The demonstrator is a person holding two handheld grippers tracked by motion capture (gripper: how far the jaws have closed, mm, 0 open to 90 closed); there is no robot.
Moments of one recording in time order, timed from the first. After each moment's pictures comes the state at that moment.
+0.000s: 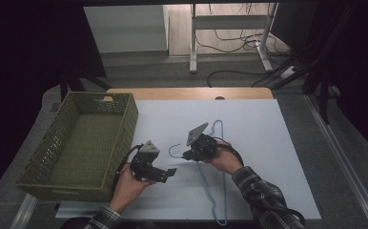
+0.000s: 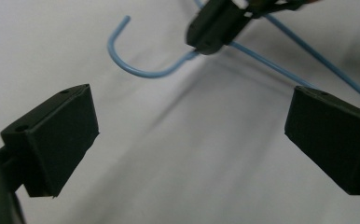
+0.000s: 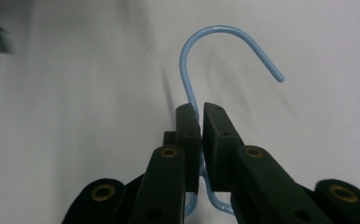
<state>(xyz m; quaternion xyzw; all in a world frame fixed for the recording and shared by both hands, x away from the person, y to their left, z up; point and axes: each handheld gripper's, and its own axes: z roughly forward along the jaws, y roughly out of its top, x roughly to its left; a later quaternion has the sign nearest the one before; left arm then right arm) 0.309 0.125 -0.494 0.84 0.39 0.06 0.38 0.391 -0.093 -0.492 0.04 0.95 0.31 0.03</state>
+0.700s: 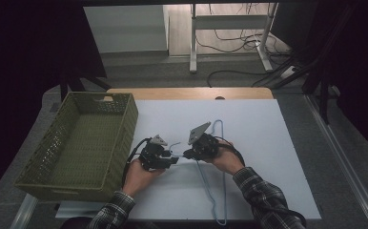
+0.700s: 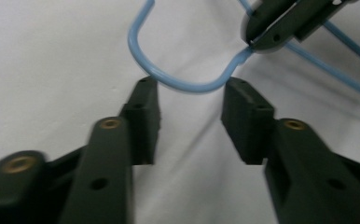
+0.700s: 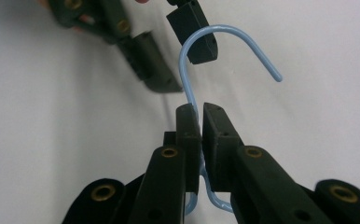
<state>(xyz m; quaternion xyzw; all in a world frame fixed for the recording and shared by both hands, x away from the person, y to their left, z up) 0.342 0.118 -0.518 0.85 0.38 0.04 0.37 0.389 -0.097 -0.486 0.05 0.94 0.33 0.03</state>
